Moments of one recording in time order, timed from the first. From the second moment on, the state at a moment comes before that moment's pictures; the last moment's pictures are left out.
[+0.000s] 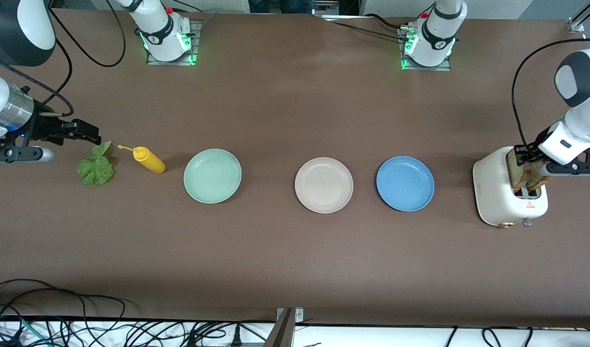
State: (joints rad) left arm 0.30 0.05 -0.11 -2.06 0.12 2.14 0.15; right arm 0.11 0.11 -0.09 -1.66 0.04 1.70 -0.01
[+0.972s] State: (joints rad) left arm 0.26 0.08 -0.43 -1.81 0.09 1.84 -0.15; right arm 0.11 0.11 -0.09 -1.66 0.04 1.70 -0.01
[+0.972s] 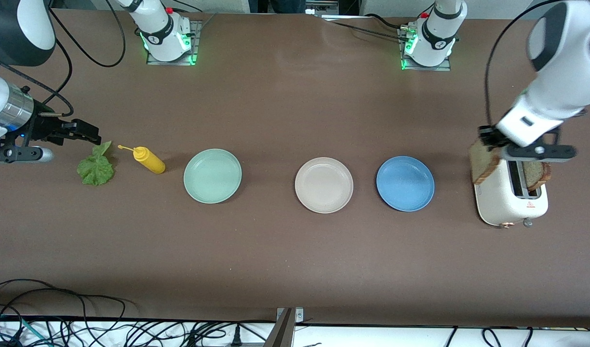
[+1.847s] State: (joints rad) left arm 0.01 0.59 -0.47 -1.50 -0.36 1.97 -0.31; right arm 0.11 0.11 -0.09 -1.66 0.04 1.70 -0.01
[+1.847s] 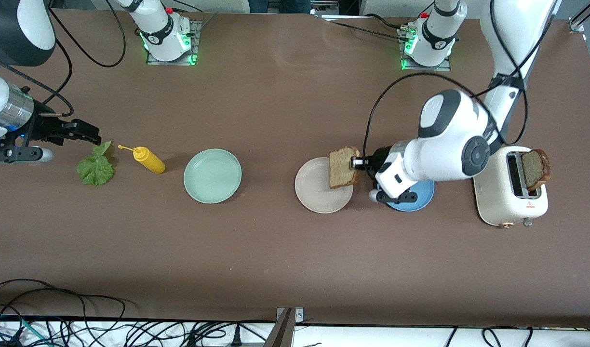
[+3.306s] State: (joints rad) left arm 0.02 0.72 -0.47 -1.49 -0.36 2.07 -0.11; right arm 0.11 0.11 -0.09 -1.66 0.04 1.70 -0.01
